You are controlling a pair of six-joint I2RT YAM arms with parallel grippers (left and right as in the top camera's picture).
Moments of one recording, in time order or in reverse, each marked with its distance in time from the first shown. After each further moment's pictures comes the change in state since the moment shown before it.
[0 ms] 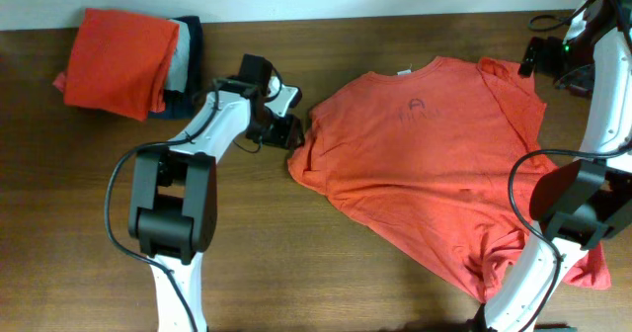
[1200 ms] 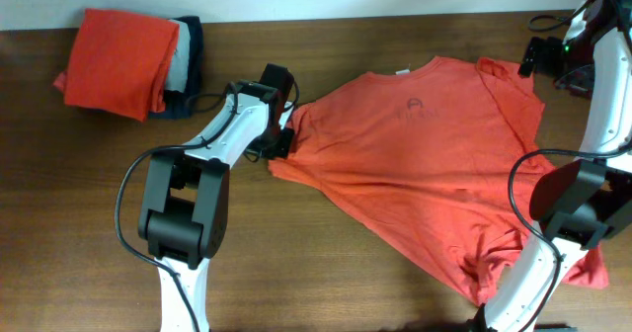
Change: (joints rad) left arm -0.071 -0.003 0.012 -0.188 -0.446 -0.129; right arm 0.000 0.000 0.000 -0.001 0.000 0.001
